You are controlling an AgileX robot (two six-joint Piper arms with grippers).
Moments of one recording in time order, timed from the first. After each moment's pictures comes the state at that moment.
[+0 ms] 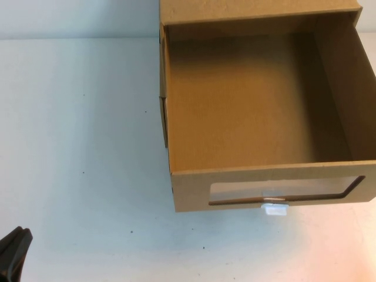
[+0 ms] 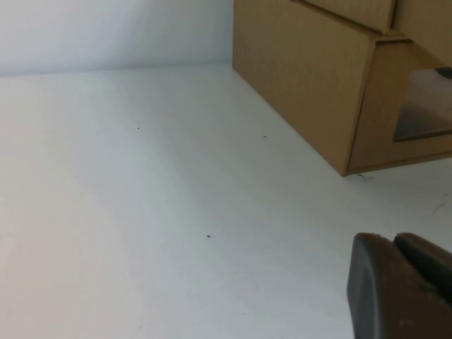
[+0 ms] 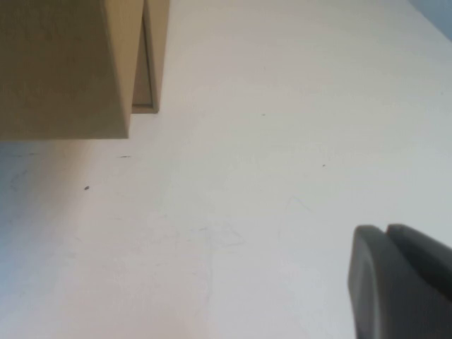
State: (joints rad) right arm -0.04 -0.01 0.02 0.15 0.36 -0.11; left arm -0.34 0.28 0.03 -0.46 -0.06 0.44
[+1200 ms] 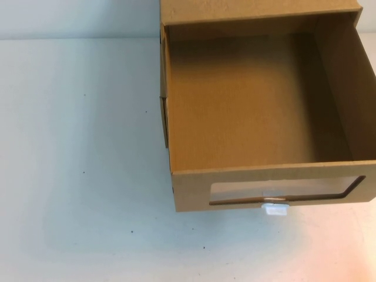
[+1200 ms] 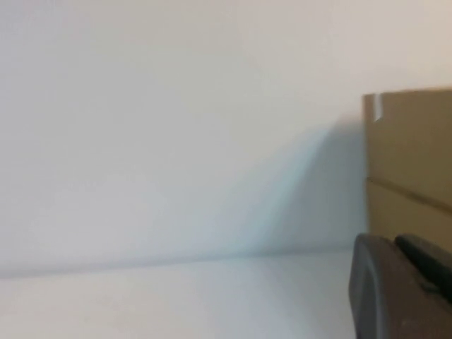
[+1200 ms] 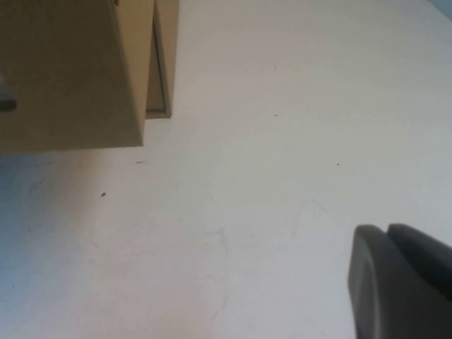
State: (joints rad) right arm -0.04 -0.01 0.02 0.20 0.36 -0.12; left arm -0.16 0.01 0.03 -0.39 -0.21 0.49
